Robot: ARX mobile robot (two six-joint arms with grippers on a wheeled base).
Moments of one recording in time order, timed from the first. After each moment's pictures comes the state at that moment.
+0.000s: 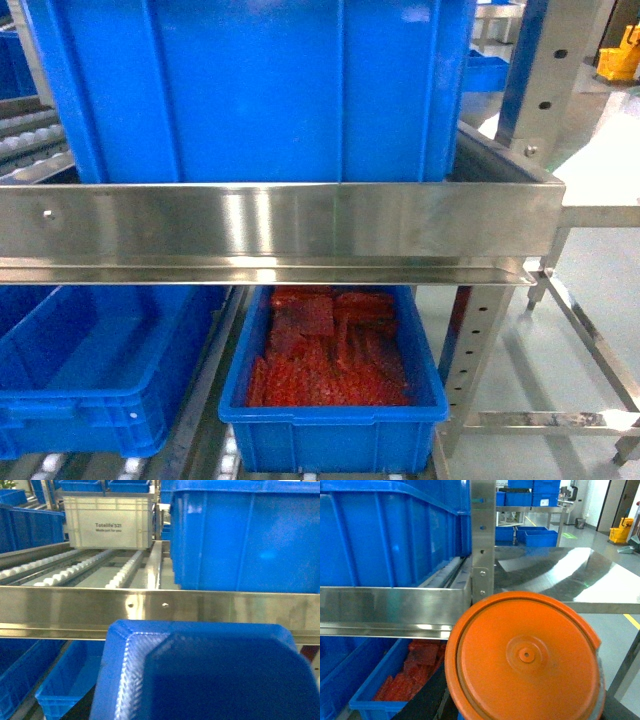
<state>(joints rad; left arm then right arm) 0.00 0.01 0.01 -0.01 0.00 0.00 0.00 0.01 0.01 -0.01 0.00 0.01</state>
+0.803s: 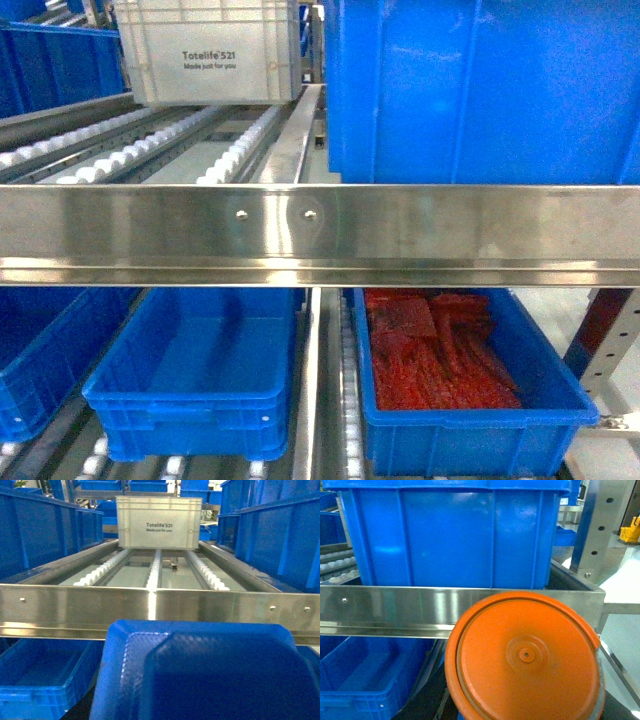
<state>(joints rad) 0.00 0.01 0.01 -0.01 0.00 0.00 0.00 0.01 0.01 -0.01 0.00 0.01</state>
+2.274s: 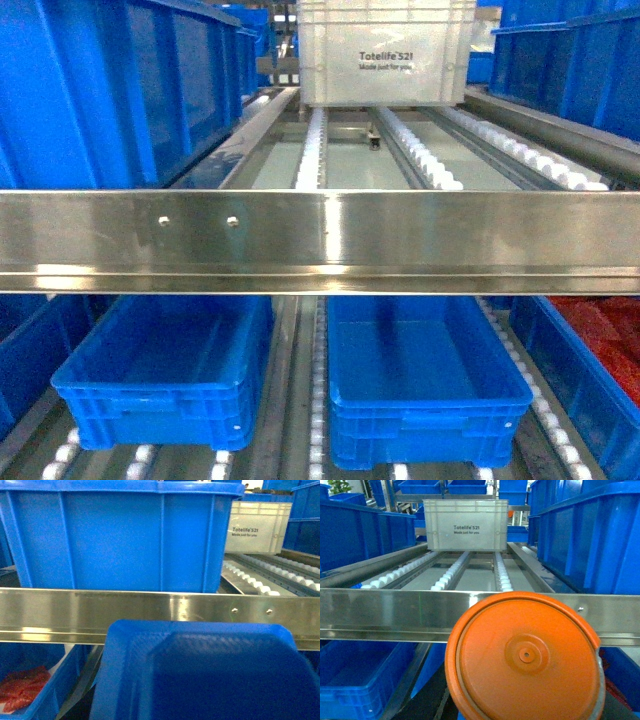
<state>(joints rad) 0.00 0.01 0.01 -0.01 0.00 0.00 0.00 0.01 0.01 -0.01 0.00 0.01</state>
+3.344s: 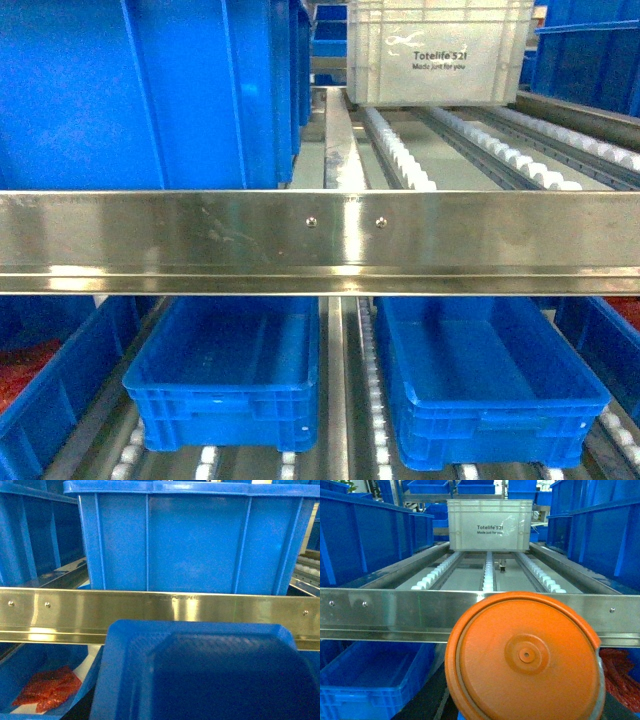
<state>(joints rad) 0.00 0.01 0.01 -0.01 0.00 0.00 0.00 0.01 0.01 -0.01 0.00 0.01</state>
